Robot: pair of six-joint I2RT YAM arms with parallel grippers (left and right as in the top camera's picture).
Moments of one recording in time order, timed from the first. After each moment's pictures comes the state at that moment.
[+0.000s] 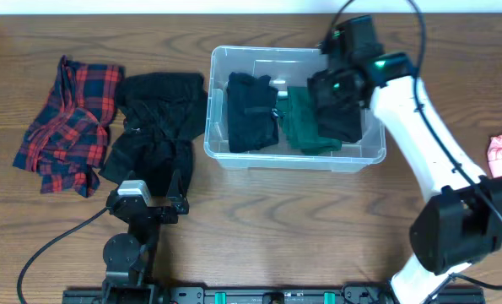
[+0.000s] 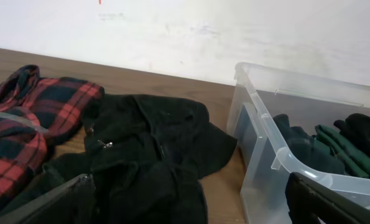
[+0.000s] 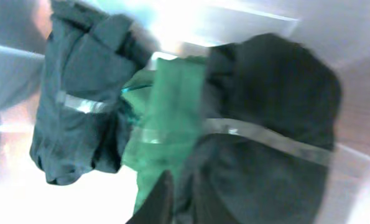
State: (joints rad) left arm -0.07 0.02 0.02 -0.12 -0.01 -0.20; right arm 0.31 1.85 1.62 -0.88 -0.10 0.15
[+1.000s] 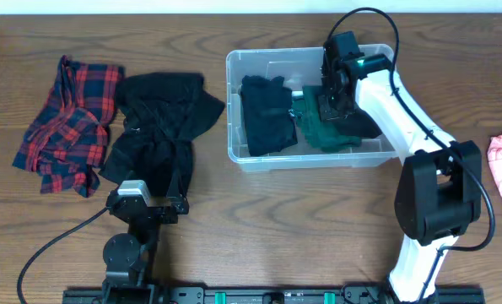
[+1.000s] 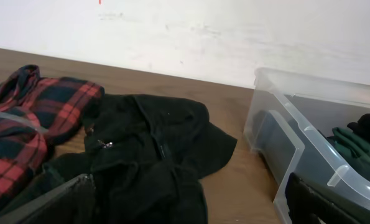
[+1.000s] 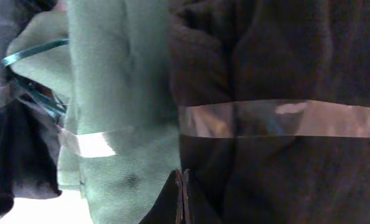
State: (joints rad) left arm -0.07 0.02 0.02 -0.12 -0.01 -0.20; right arm 0.28 2.02 1.62 -0.96 0.07 0.15
